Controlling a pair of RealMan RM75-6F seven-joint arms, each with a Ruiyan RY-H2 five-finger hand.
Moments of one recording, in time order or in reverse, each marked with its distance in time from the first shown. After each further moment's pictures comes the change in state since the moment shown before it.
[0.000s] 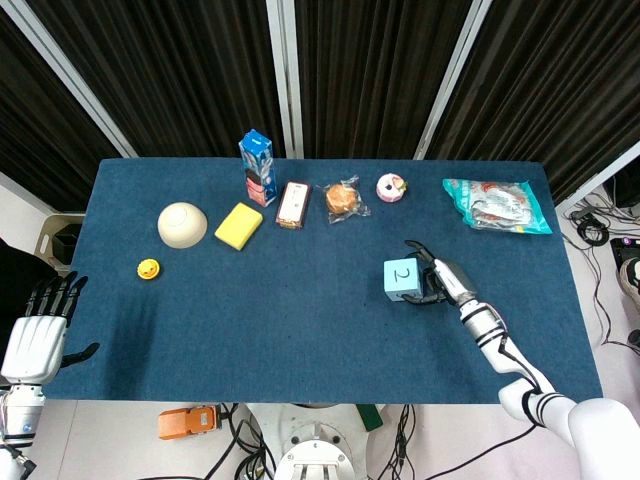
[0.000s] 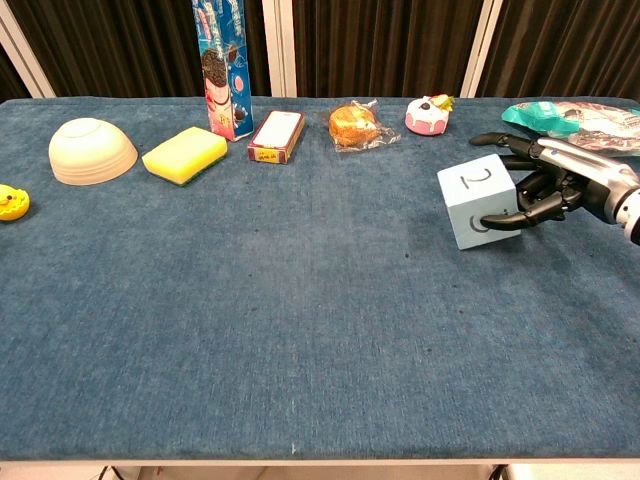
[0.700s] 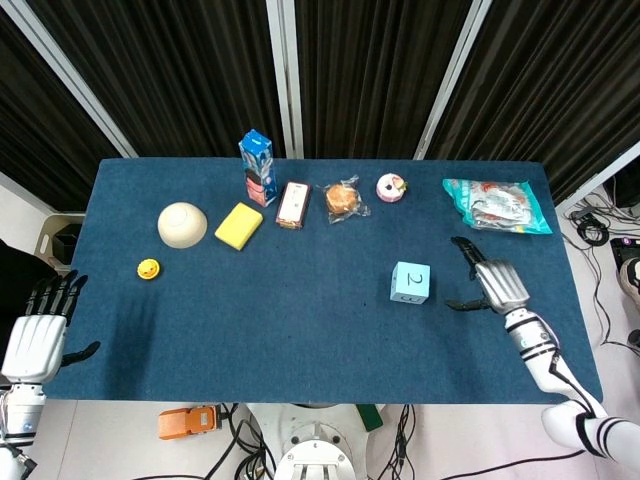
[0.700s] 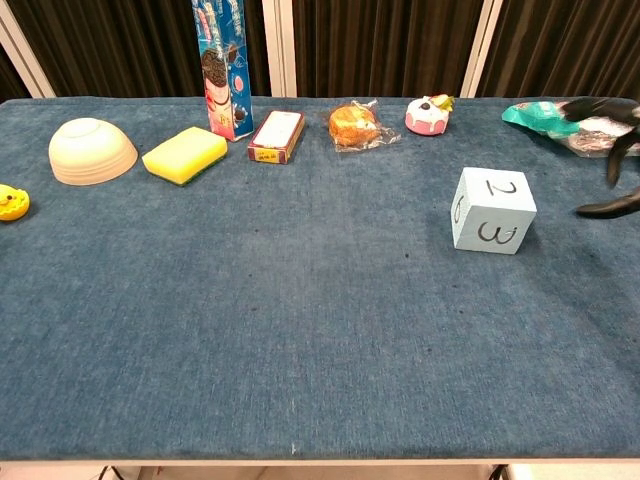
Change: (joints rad) left arm -0.003 -0.006 -0.004 0.003 -0.003 0.002 -0.015; right arm -0.134 0.340 0.030 -0.466 0.119 0.112 -0.764
